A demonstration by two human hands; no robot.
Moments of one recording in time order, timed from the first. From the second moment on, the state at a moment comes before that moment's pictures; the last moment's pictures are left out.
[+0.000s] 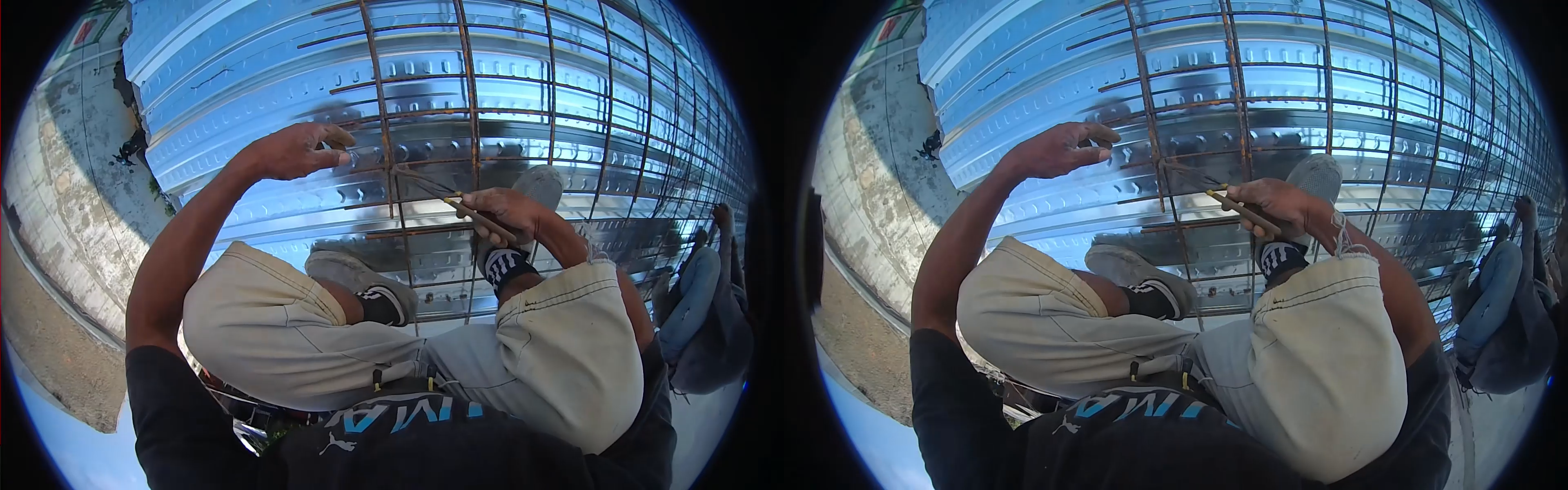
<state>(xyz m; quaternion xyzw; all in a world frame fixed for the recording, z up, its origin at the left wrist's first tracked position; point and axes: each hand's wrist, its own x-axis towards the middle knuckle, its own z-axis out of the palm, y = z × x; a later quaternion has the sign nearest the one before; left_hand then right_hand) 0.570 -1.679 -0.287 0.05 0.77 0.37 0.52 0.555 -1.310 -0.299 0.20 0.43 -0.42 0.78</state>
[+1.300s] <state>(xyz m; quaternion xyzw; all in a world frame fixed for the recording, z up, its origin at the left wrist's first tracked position) 0.489 -1.571 -0.174 0.01 0.76 0.41 0.50 0.560 -1.286 -0.295 -0.01 0.88 -0.44 0.18</state>
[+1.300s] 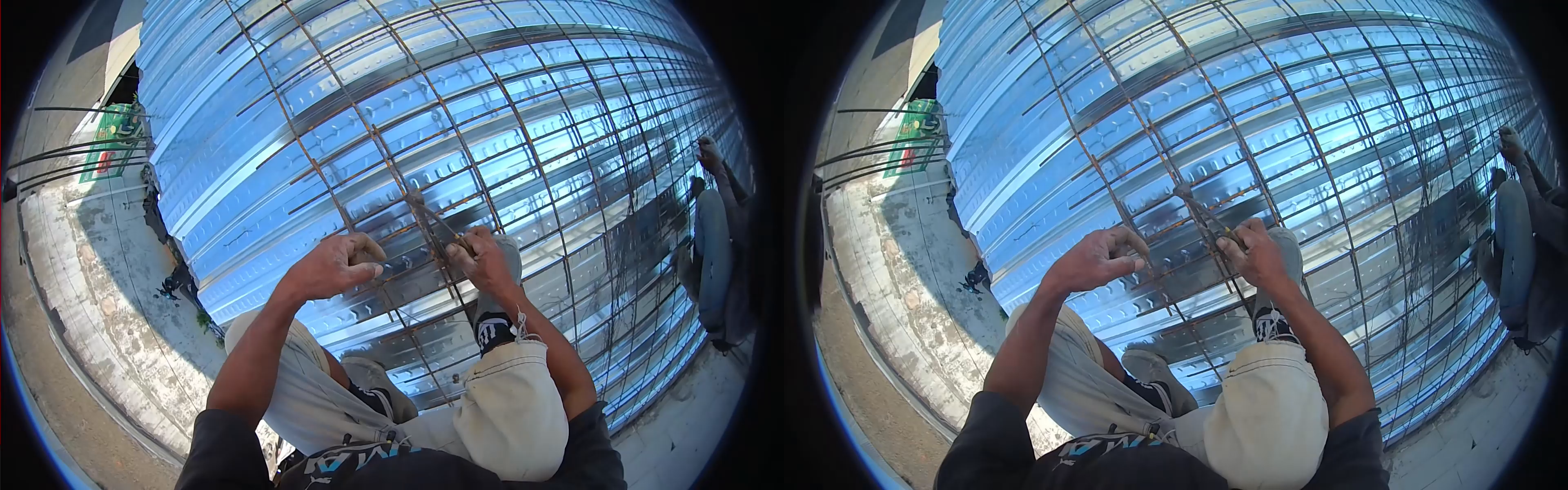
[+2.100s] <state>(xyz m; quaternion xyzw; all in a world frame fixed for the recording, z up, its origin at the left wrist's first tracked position) 0.621 -1.618 -0.132 -0.12 0.79 0.44 0.41 0.412 -1.532 -0.344 -0.38 0.81 -0.42 0.14</state>
